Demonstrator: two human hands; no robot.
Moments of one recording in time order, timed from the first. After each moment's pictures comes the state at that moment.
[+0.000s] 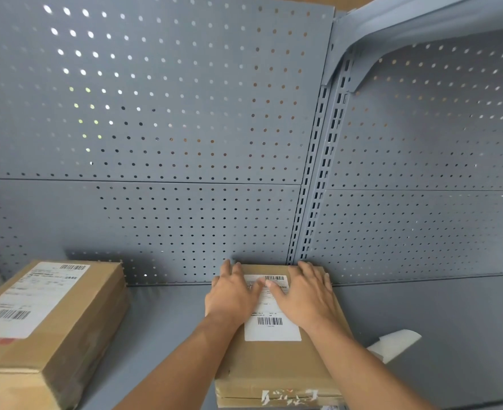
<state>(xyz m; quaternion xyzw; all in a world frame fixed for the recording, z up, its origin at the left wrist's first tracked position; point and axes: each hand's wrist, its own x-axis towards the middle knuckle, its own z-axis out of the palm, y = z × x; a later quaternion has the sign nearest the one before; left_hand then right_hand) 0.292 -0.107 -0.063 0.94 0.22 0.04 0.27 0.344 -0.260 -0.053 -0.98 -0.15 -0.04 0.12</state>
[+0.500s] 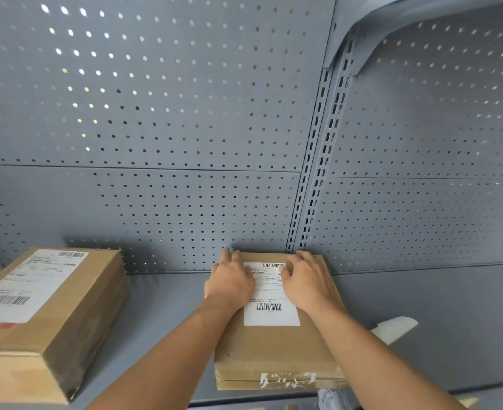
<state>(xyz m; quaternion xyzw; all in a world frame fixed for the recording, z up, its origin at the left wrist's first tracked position) 0.296 -0.102 -0.064 0.94 0.21 0.03 0.26 0.343 -0.265 -0.041 -0.98 -0.16 -0.04 0.14</state>
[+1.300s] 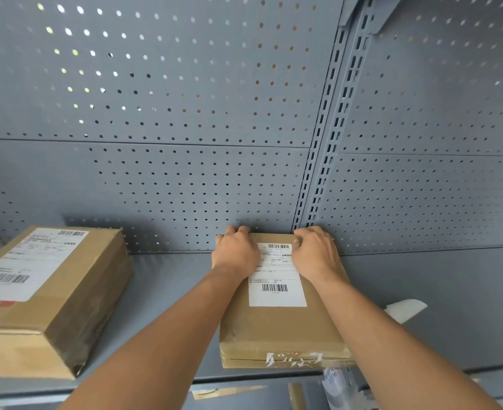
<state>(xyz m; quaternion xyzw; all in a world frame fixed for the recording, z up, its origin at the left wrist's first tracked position) 0.314 -0.096 -0.062 0.93 0.21 0.06 0.28 0.367 -0.259 -0.055 -0.96 -0.14 -0.09 0.21</state>
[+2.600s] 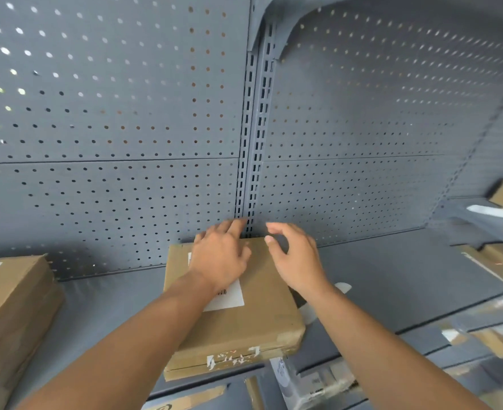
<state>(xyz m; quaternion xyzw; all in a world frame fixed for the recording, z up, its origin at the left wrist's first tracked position) 0.302 -0.172 -0.011 0.97 0.01 0.16 0.17 0.337 -0.349 -0.018 -0.88 -0.20 -0.16 0.40</state>
